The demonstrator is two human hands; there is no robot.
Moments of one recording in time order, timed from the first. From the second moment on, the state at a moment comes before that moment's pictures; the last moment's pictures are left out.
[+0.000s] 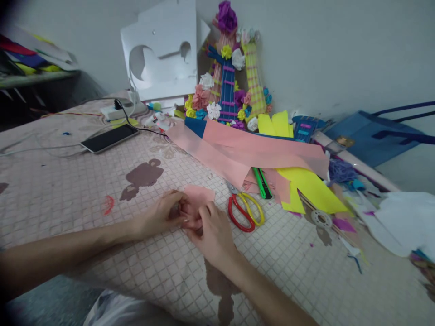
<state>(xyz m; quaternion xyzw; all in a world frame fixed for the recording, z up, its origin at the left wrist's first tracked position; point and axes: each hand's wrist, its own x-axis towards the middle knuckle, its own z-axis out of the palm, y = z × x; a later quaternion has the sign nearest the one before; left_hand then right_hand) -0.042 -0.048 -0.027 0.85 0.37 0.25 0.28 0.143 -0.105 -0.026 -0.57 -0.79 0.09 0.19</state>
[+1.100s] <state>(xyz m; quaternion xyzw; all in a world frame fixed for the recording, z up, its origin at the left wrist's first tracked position) -0.032 -0.048 -0.019 0.89 0.37 0.17 0.21 0.144 -0.106 -0.026 -0.57 -0.80 0.07 0.17</state>
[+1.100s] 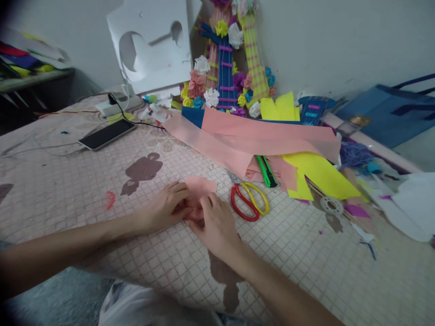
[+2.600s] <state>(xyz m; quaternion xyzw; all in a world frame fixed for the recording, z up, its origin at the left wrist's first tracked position) -0.030 -0.049 -0.026 0.89 0.38 0.18 0.19 0.145 -0.105 -0.025 -0.57 -0.80 0.09 0.16</state>
